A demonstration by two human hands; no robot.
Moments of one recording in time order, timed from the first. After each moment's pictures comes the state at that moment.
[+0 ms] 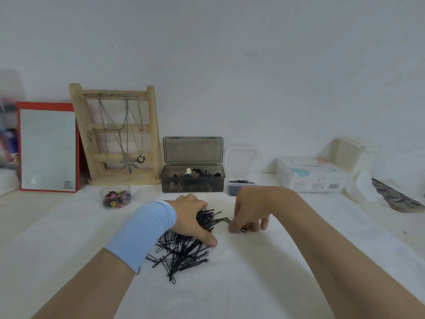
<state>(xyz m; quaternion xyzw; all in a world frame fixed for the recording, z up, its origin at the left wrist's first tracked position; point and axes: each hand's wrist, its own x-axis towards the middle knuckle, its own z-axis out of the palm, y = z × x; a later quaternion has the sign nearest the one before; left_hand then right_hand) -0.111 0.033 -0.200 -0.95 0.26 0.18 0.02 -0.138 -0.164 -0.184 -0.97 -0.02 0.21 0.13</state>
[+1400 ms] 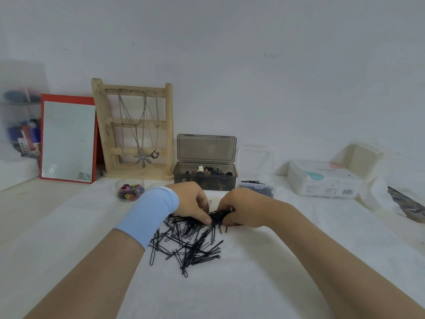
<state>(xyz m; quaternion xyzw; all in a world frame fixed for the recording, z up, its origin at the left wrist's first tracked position) -0.089 0.056 -0.194 -0.95 0.26 0.12 -0.09 -0.134 -0.129 -0.201 -0.97 -0.20 0.05 0.08</state>
